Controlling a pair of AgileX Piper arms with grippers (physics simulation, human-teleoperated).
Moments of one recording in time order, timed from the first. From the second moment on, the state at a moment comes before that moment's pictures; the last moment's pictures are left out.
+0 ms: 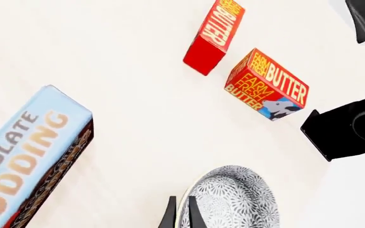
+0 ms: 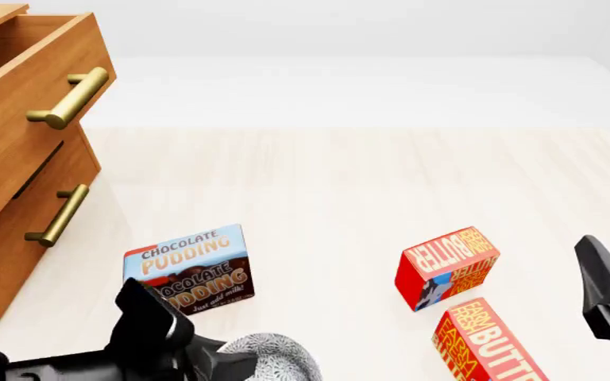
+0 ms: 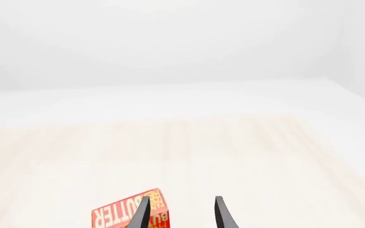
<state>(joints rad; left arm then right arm) -1.03 1.09 -0.23 -0.15 -0.45 -0.02 0.15 0.00 -0.08 0.04</state>
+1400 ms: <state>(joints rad) -0.95 0.86 -0.65 0.39 -0.25 0.02 0.09 0.00 -0.05 0.06</state>
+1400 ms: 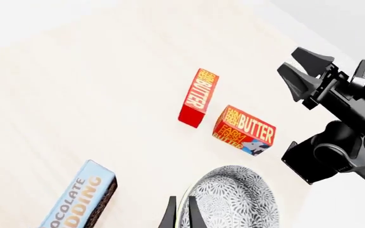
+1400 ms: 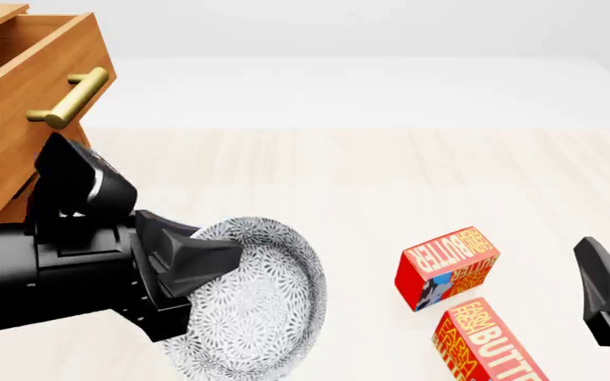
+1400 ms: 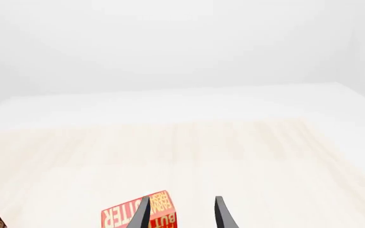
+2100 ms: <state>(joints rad) -0.85 0.87 -0.95 0.62 -0.12 0.03 0.07 0.00 -0.03 0.06</state>
